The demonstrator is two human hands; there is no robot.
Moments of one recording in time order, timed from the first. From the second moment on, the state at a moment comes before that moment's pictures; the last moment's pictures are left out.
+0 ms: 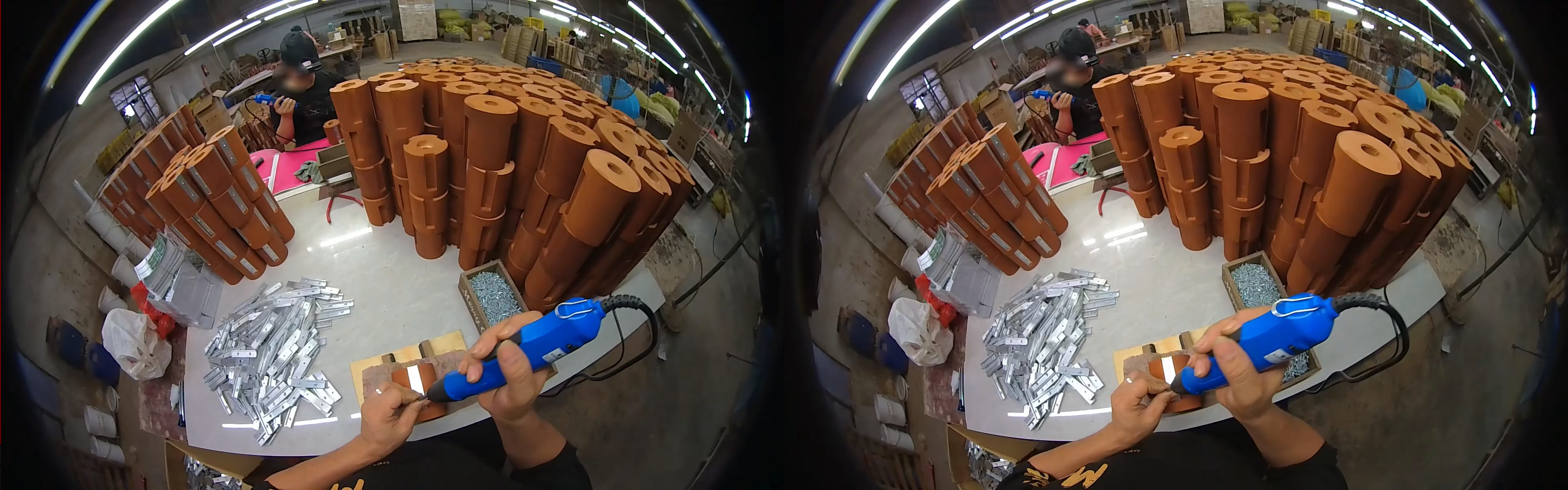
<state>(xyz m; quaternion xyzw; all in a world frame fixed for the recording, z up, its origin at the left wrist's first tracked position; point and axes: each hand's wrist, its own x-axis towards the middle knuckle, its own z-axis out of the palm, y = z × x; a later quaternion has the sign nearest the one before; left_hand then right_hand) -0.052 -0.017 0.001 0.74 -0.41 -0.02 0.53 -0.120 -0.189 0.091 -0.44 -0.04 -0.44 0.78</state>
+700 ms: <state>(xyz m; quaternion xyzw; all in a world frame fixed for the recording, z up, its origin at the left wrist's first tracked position) -0.040 -0.025 -0.015 0.76 -0.47 0.02 0.45 -0.118 -0.174 0.085 -0.59 -0.08 -0.36 0.72</state>
